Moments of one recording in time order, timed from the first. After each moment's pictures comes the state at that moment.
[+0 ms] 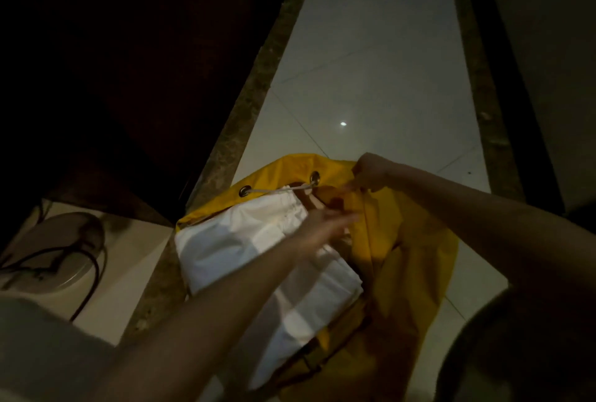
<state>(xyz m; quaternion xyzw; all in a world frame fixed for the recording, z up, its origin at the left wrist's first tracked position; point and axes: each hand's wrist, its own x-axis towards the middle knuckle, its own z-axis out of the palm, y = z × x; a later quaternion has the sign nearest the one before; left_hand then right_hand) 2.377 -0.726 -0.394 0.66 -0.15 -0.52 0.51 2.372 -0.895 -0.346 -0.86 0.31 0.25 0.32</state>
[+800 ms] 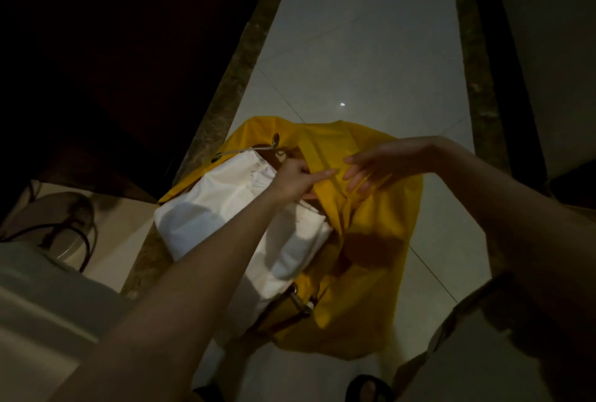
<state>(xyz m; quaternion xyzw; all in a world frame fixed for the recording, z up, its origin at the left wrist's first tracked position) 2.386 -0.751 -0.388 0.73 -0.20 -0.41 0.51 2.297 -0.935 -0.318 -0.71 0.25 0.39 0.54</state>
